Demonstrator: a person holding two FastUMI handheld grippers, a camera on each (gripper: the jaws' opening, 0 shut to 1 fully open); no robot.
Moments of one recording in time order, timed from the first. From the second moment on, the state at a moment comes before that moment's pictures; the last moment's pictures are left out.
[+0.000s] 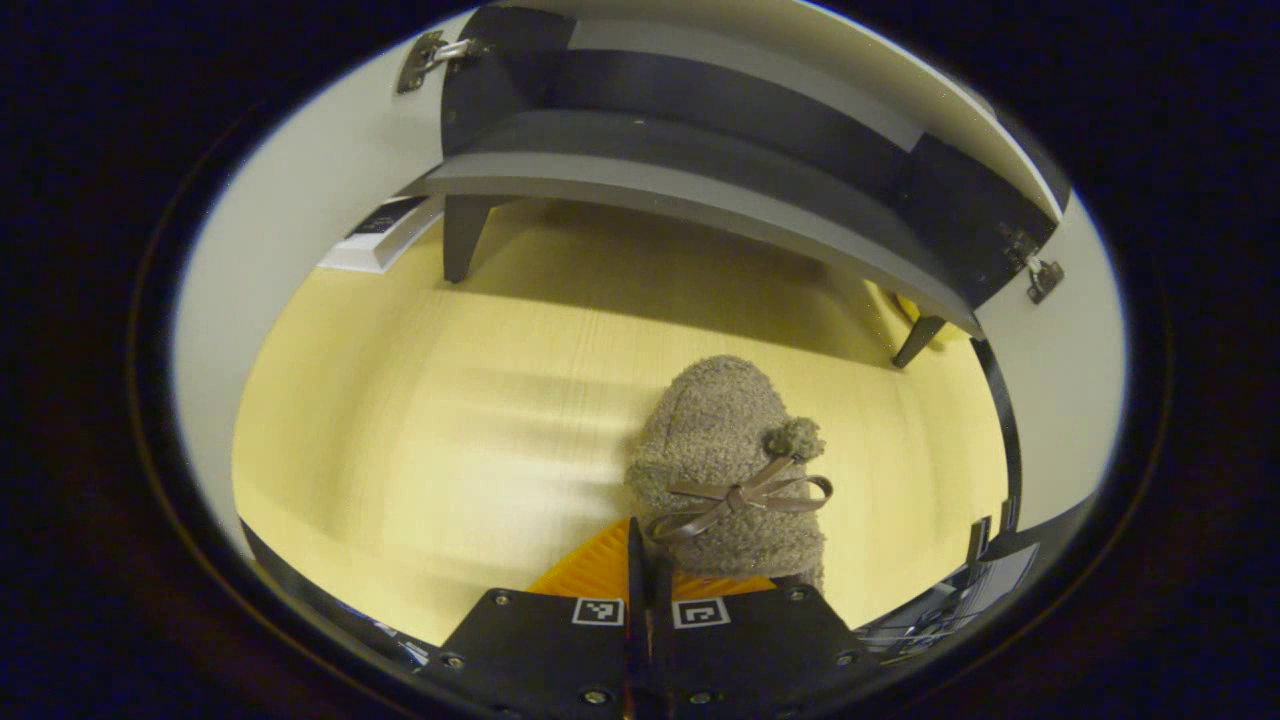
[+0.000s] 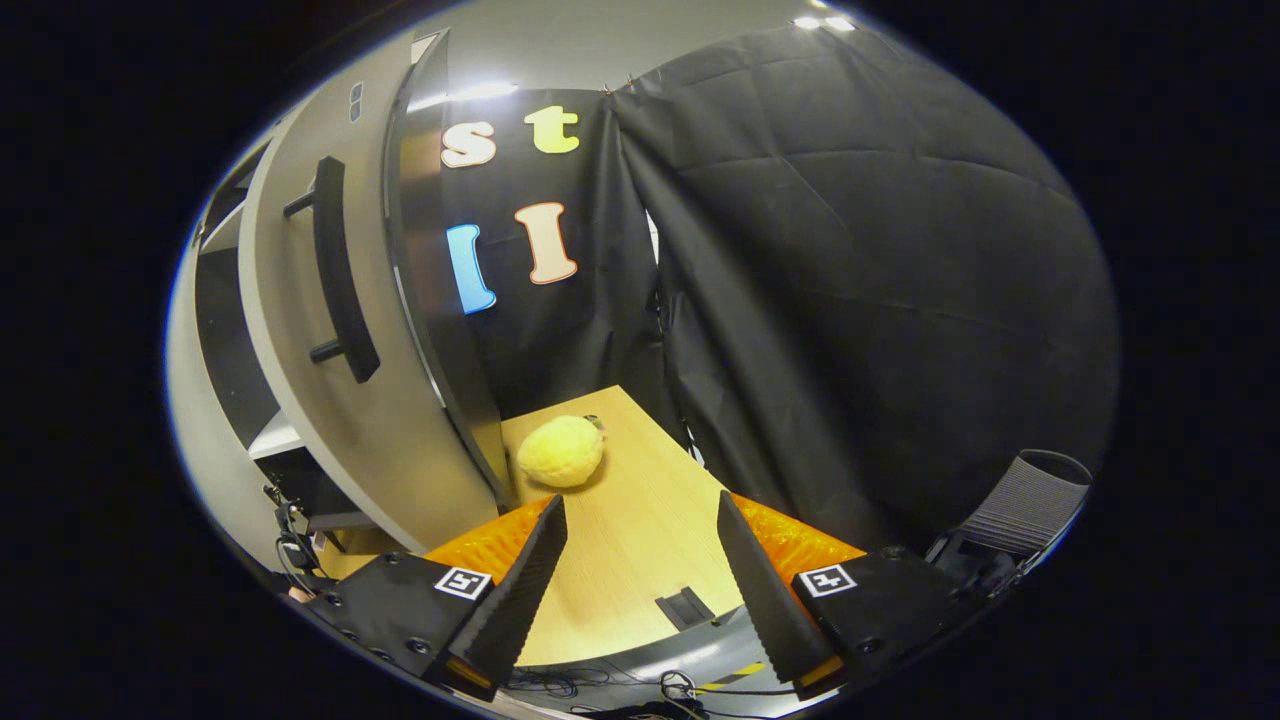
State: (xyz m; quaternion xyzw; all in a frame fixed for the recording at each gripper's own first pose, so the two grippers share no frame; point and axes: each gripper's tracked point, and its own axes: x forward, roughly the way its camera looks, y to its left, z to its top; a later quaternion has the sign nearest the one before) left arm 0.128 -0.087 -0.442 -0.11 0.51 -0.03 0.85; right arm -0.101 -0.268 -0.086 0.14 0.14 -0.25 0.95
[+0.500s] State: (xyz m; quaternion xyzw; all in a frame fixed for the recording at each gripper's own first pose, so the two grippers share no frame) left arm 0.130 -0.077 -0.290 -0.10 0.41 -0.02 0.91; right arm -0.049 -0.283 -0.066 0.11 0.13 -0.21 0.96
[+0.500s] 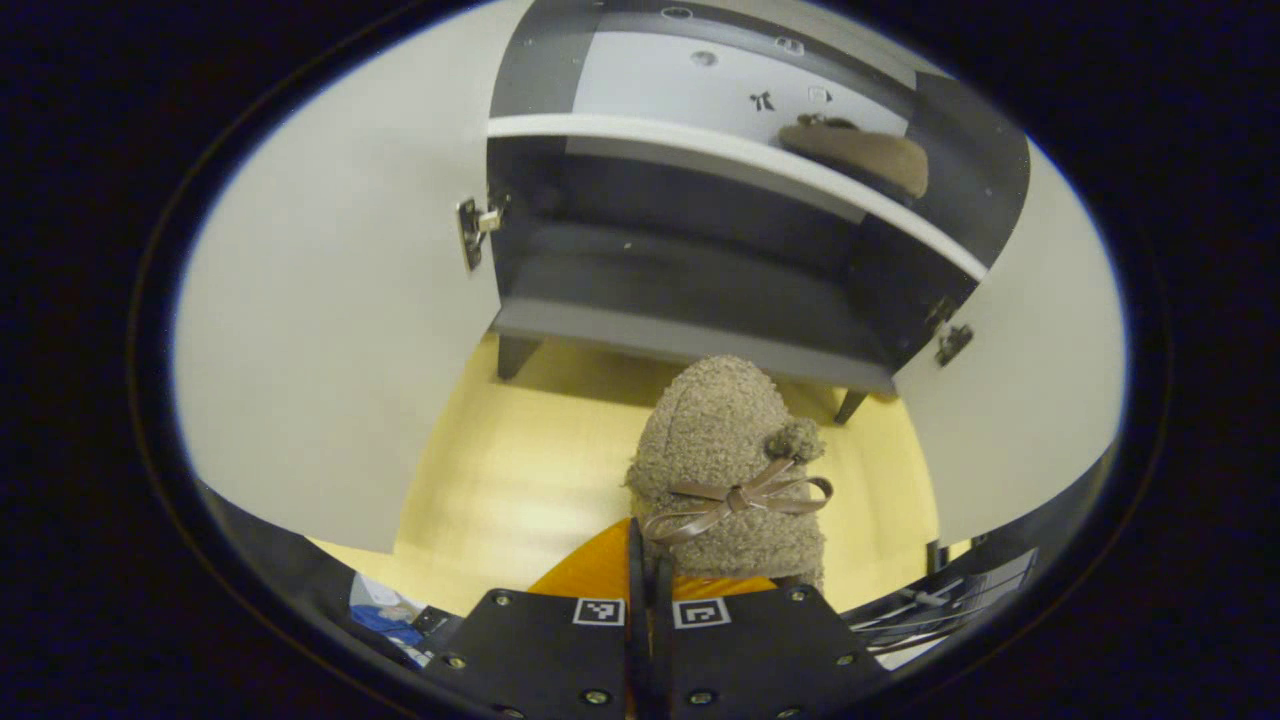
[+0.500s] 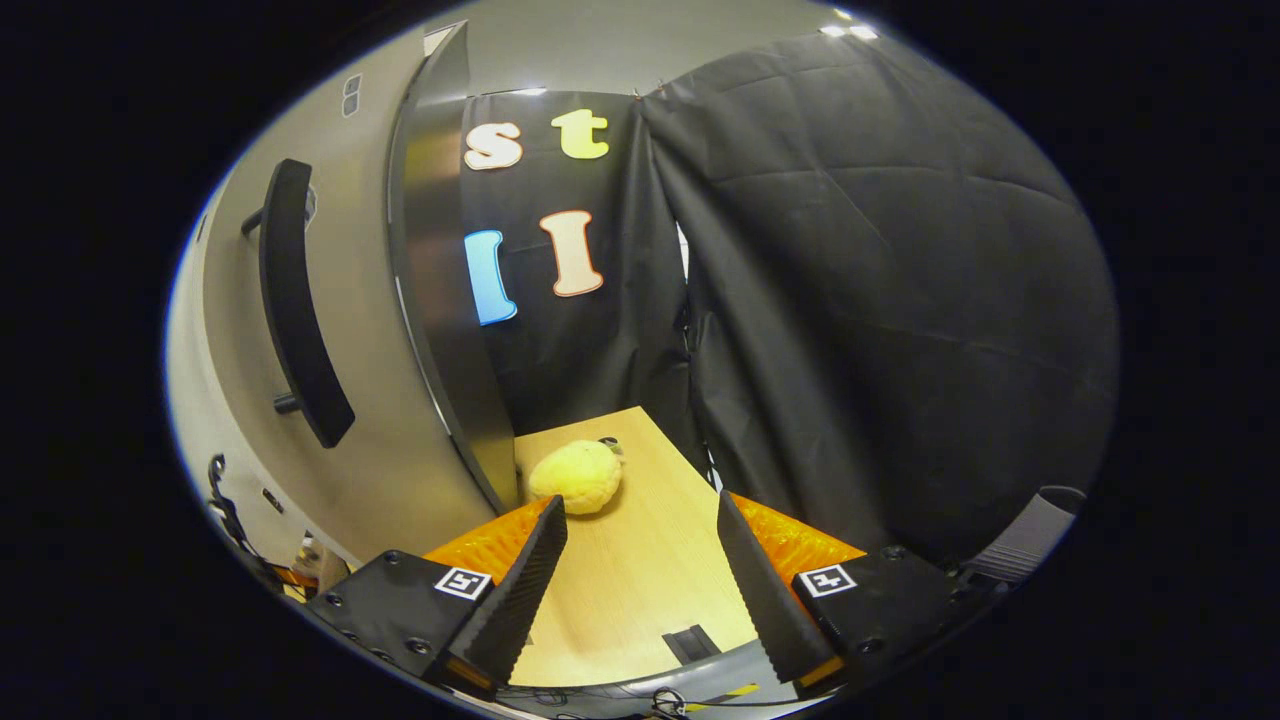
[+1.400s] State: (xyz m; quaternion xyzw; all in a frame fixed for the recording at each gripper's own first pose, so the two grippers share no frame) left arm 0.316 -0.037 -0.090 -0.07 0.22 -0.01 0.97; right arm -0.065 -0.297 -0.060 0.14 0.07 -0.25 0.96
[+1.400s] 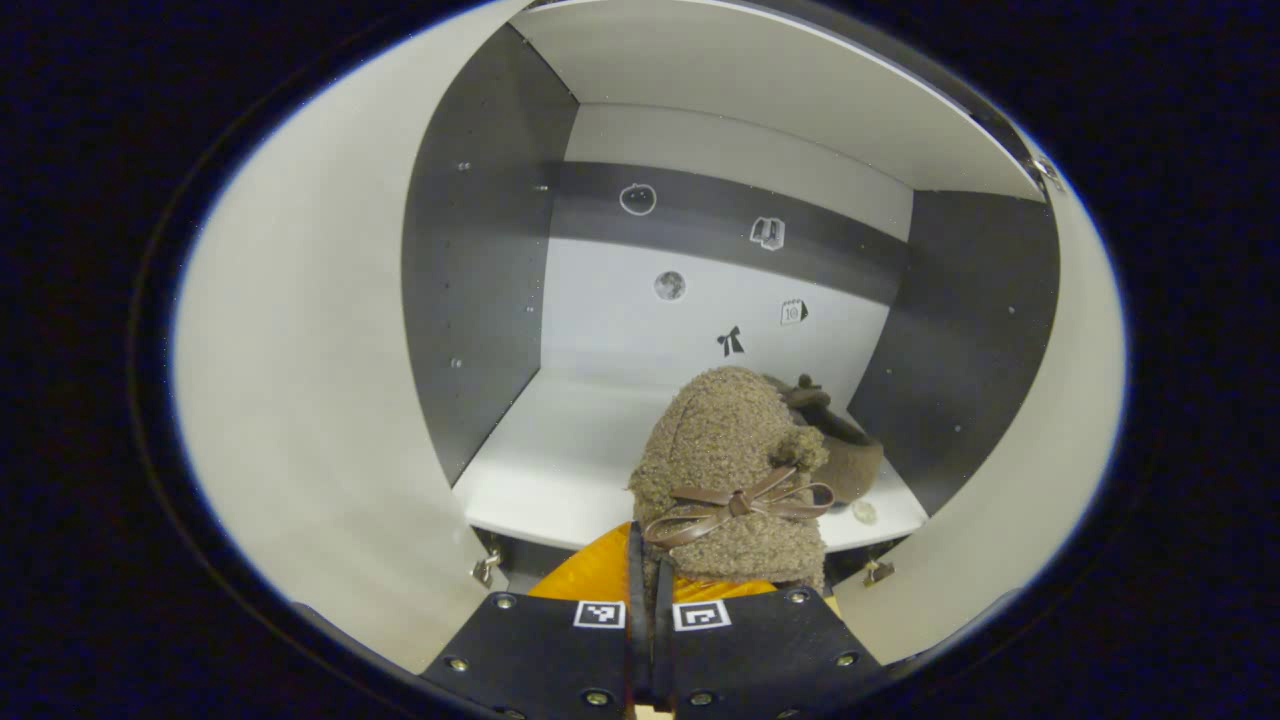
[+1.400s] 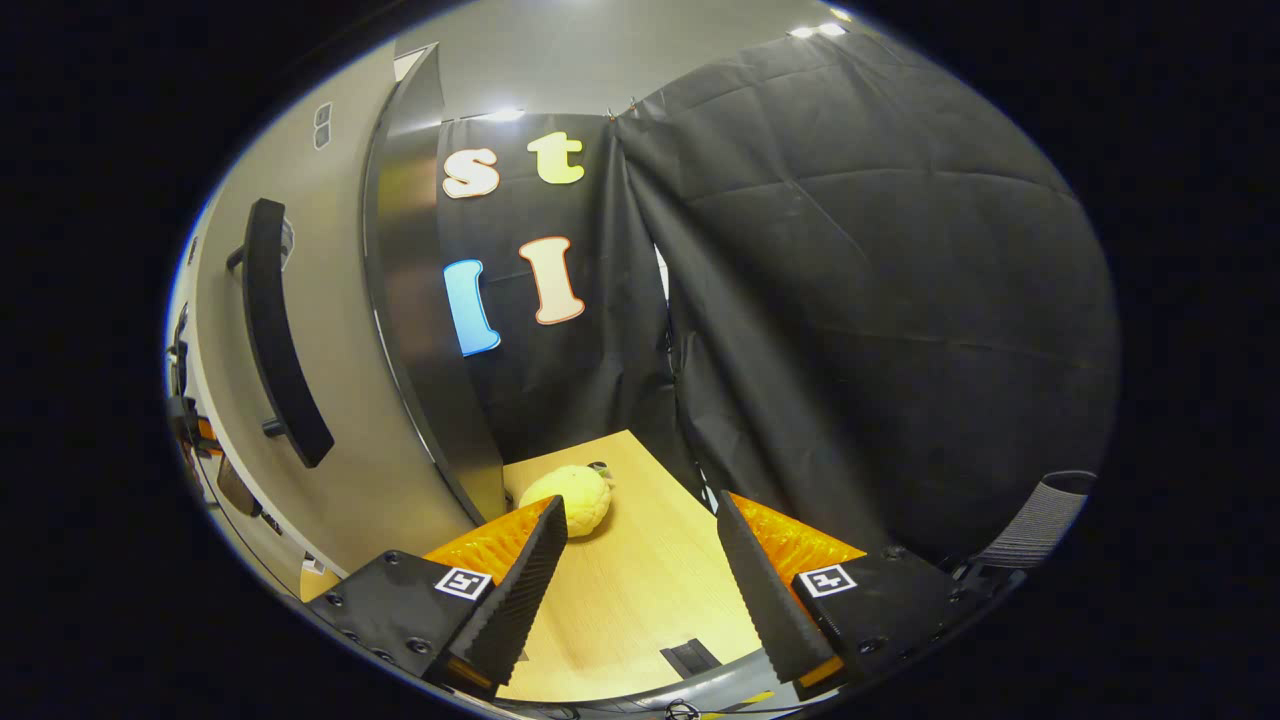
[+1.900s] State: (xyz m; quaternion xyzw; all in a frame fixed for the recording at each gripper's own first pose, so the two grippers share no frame) left arm 0.450 -0.015 -0.103 -0.04 0.21 0.00 0.98; right arm -0.104 -0.275 -0.055 0.13 0.05 -0.27 0.95
